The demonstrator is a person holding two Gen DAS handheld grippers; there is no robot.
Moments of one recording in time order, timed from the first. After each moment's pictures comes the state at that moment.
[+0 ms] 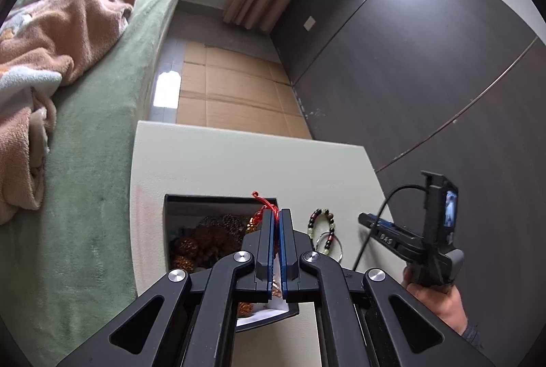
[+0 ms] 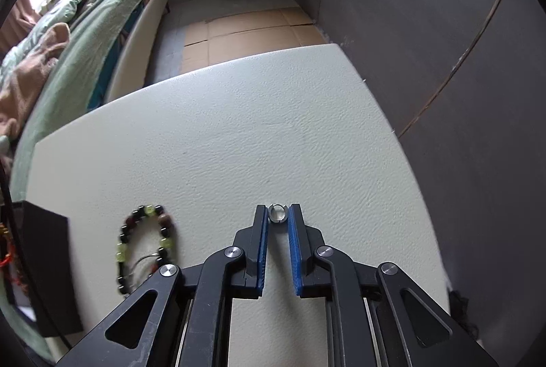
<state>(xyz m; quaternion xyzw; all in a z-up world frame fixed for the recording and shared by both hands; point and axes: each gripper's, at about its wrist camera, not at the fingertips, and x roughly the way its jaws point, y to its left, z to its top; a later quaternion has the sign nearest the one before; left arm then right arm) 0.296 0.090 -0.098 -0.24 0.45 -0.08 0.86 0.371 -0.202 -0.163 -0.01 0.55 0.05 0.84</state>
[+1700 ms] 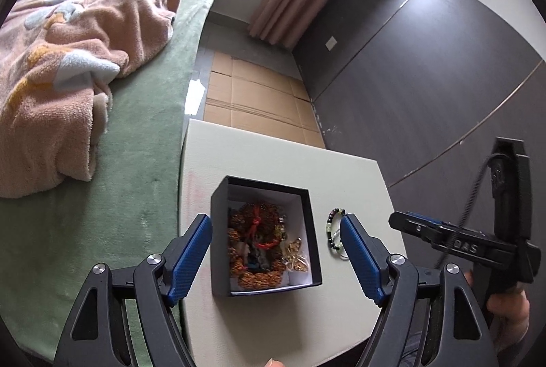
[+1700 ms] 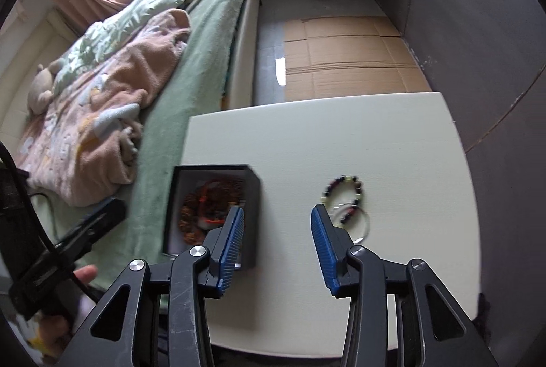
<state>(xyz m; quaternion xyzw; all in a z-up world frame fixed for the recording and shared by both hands) 0.243 0.121 -0.083 -0.26 0.42 -0.04 0.87 0.317 -0.115 -0.053 -0.01 0.56 0.19 0.80</state>
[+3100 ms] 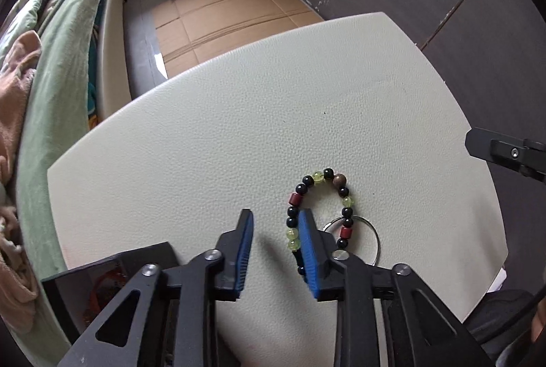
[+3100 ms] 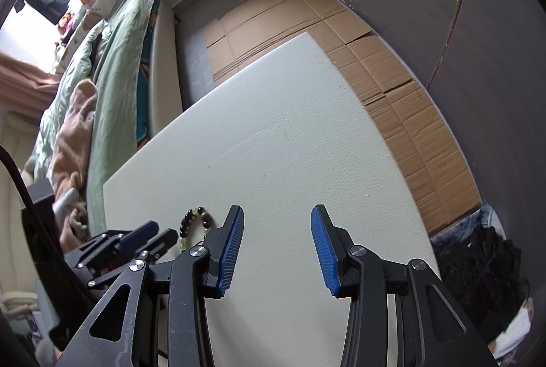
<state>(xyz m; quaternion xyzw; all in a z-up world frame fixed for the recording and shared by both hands) 0.394 -0.058 -0.181 0.02 0.61 -0.08 0.78 0.387 -0.270 -0.142 0.17 0.60 0.10 0.77</state>
